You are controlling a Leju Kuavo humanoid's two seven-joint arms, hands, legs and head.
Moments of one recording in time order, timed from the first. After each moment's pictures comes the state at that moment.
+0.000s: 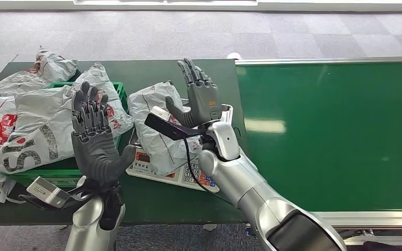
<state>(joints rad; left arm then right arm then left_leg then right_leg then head) -0.16 -0.26 -0.18 -1.56 0.01 -0.07 -0.70 -0.79 0.36 0.48 -0.61 0.90 -0.58 -0.15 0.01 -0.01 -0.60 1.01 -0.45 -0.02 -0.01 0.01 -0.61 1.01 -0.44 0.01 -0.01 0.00</state>
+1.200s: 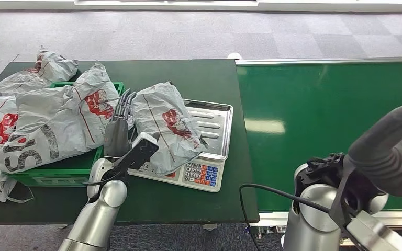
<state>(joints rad) -0.36 -0.16 -0.19 -1.13 -0.85 0.36 -0.20 -0.32 0.36 0.07 -2.02 0.61 -0.70 -0.70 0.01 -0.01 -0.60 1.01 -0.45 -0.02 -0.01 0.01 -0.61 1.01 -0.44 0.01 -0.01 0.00</state>
